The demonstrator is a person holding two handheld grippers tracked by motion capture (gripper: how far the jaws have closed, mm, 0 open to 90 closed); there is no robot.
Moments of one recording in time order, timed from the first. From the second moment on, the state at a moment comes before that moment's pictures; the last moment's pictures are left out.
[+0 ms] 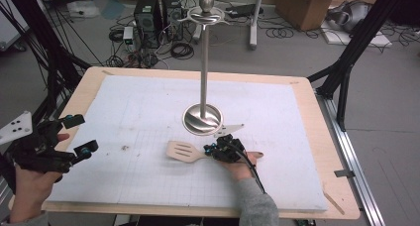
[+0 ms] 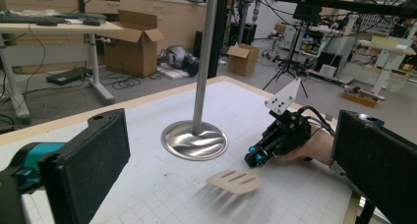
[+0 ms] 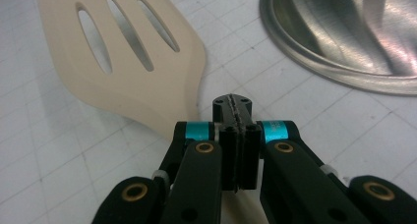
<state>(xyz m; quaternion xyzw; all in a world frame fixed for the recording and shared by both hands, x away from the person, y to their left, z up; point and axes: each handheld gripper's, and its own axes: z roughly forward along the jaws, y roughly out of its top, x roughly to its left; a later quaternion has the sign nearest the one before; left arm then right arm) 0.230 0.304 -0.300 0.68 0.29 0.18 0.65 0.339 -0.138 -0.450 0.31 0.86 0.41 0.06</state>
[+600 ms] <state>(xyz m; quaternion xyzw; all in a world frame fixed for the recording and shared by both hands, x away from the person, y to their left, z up) 0.224 0.310 -0.301 0.68 0.30 0.18 0.65 0.337 -0.149 -0.451 0.29 0.86 0.42 0.04</state>
